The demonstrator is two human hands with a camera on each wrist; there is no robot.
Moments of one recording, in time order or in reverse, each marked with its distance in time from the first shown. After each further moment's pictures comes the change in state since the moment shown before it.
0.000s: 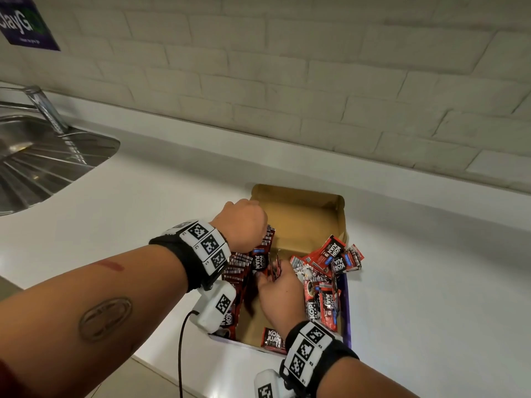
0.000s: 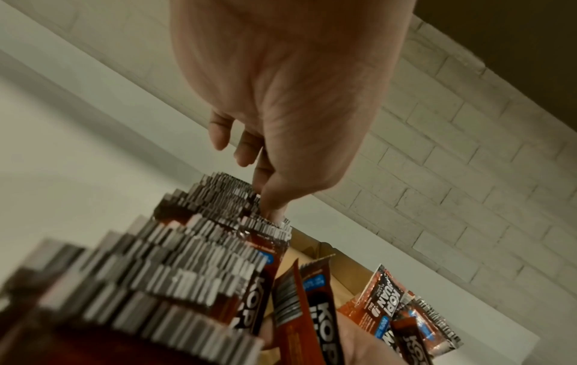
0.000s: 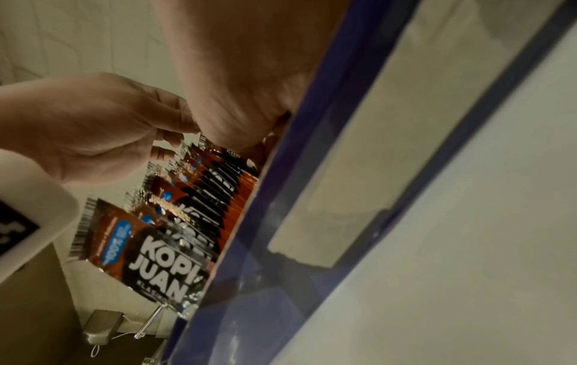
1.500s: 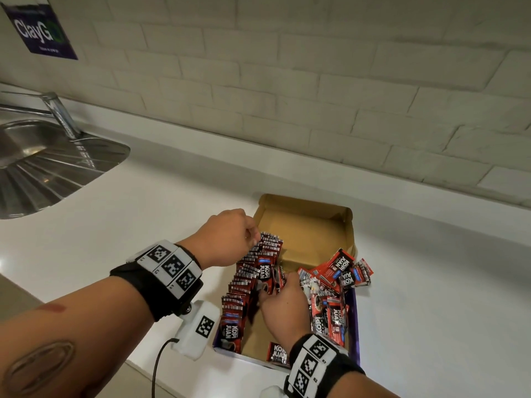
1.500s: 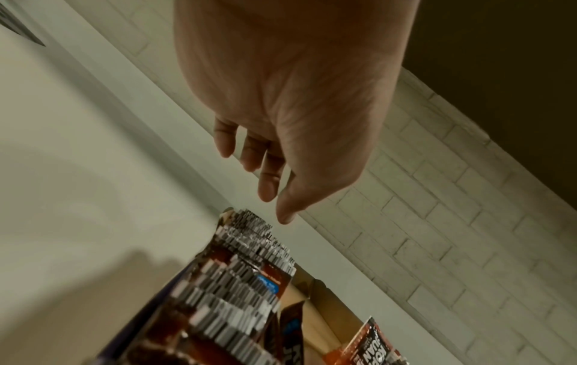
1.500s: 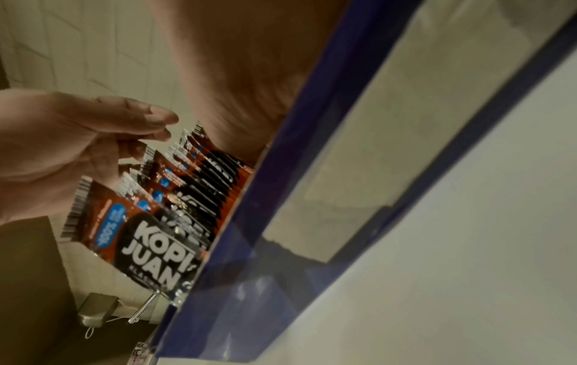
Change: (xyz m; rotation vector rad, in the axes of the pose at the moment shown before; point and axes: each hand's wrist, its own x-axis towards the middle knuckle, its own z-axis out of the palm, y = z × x) left_hand -0.031 -0.033 0.000 -0.373 0.141 -0.062; right_hand 0.001 0.001 0.005 -0.031 -0.022 -0.007
